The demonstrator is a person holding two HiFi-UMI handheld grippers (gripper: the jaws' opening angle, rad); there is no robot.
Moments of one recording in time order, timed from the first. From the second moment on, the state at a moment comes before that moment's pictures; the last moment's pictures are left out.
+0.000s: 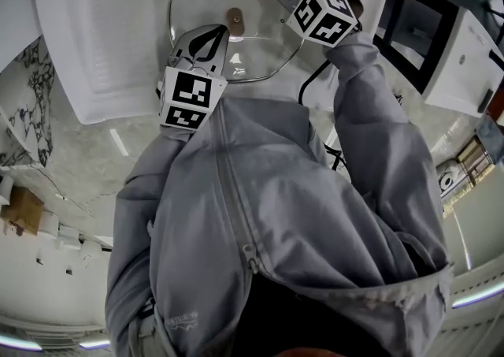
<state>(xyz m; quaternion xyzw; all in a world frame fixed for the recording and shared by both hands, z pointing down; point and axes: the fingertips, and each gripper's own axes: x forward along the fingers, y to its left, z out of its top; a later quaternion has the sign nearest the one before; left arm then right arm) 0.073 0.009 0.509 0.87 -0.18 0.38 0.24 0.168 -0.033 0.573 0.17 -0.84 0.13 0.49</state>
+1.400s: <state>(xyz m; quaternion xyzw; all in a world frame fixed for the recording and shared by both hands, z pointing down) 0.070 0.029 0.499 0.89 -0.17 0.37 0.22 0.150 0.065 0.579 0.20 -0.75 0.25 0.58</state>
